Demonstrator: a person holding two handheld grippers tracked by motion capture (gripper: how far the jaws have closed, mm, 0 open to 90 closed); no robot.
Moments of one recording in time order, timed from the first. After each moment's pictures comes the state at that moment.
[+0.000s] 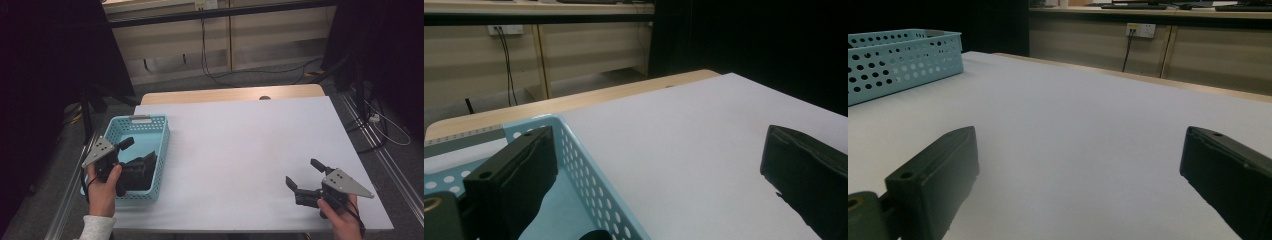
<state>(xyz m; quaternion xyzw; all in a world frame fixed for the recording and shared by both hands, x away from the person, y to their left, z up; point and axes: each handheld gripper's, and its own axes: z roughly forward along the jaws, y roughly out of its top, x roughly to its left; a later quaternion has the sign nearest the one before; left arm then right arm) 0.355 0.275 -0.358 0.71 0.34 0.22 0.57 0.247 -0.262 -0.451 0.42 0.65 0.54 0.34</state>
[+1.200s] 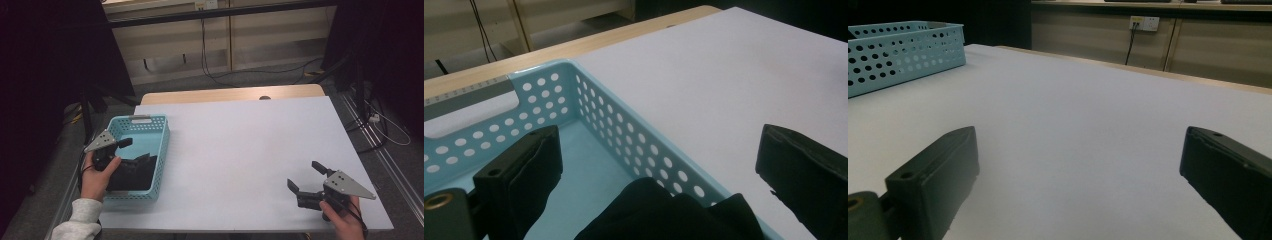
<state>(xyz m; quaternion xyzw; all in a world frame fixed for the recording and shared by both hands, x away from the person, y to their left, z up) 0.393 0.304 -0.375 0.79 0.32 0.17 0.50 0.243 -0.265 -0.453 0.42 0.66 0.53 0.33</state>
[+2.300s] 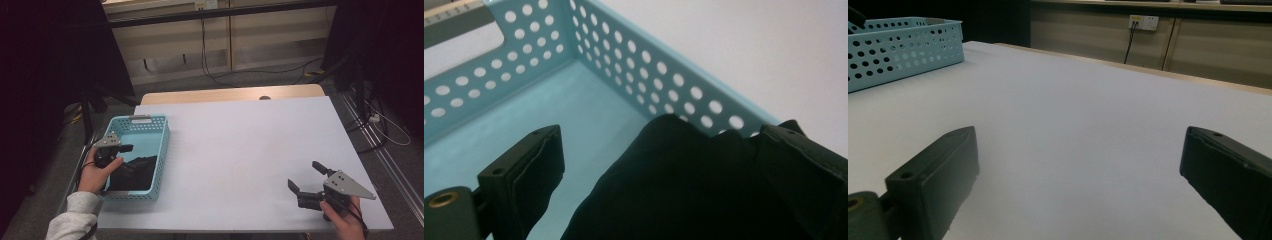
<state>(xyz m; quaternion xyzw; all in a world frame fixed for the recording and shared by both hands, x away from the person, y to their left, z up) 0.414 0.318 -0.391 0.86 0.30 0.12 0.40 0.243 -0.266 -0.453 0.42 0.66 0.53 0.33</state>
